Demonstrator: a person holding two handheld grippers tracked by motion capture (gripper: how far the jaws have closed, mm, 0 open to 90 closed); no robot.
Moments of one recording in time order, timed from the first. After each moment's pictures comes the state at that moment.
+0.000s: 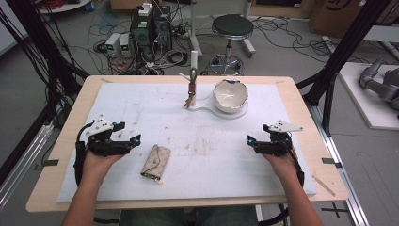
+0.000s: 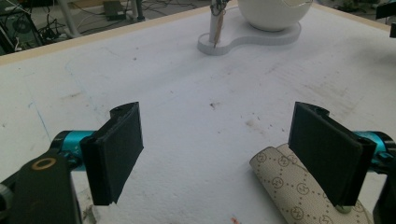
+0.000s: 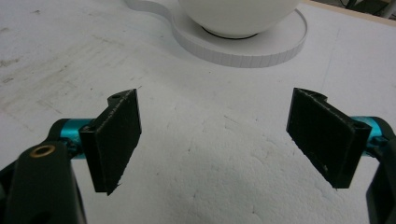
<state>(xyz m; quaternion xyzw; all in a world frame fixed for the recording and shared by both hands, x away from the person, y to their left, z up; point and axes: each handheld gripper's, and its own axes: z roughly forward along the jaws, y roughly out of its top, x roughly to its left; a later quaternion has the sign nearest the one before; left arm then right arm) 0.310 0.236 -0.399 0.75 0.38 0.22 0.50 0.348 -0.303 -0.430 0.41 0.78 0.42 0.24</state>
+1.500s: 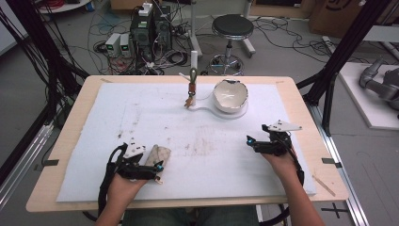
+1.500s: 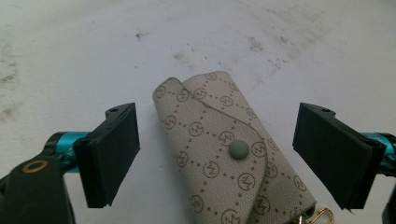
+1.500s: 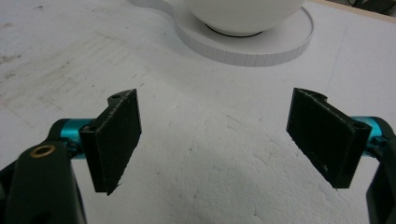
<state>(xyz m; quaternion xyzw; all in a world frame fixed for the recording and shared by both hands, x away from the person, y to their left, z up) 0.268 0.158 -0.433 0.80 0.40 0.19 0.40 0.351 -0.304 -0.431 0.40 0.78 0.42 0.23</state>
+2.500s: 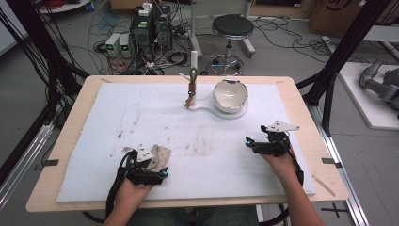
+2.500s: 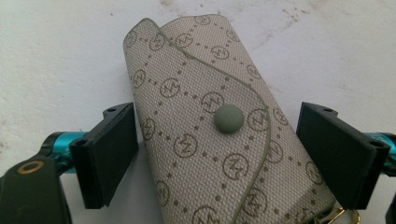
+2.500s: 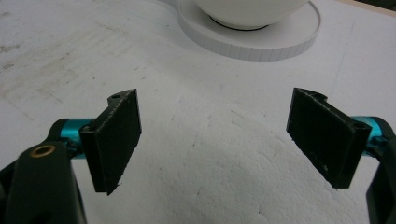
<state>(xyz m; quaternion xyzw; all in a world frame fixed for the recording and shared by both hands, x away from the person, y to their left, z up) 0.268 0.145 -0.457 0.81 0.43 0.18 0.35 0.351 -0.301 -0.433 0.39 0.79 0.41 0.23</state>
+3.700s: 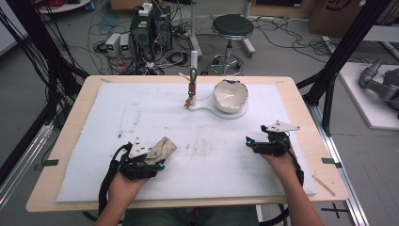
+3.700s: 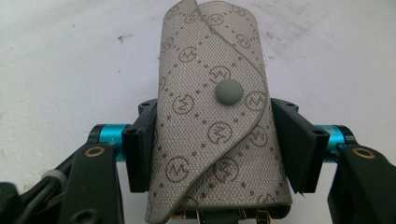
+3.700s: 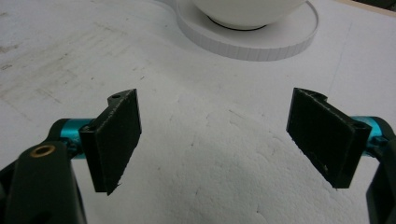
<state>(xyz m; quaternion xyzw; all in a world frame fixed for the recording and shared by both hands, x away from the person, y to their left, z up) 0.271 0.154 -0.423 0.82 0.37 0.19 0.40 0.351 -0.302 -0.433 0.40 0.79 0.41 0.23</state>
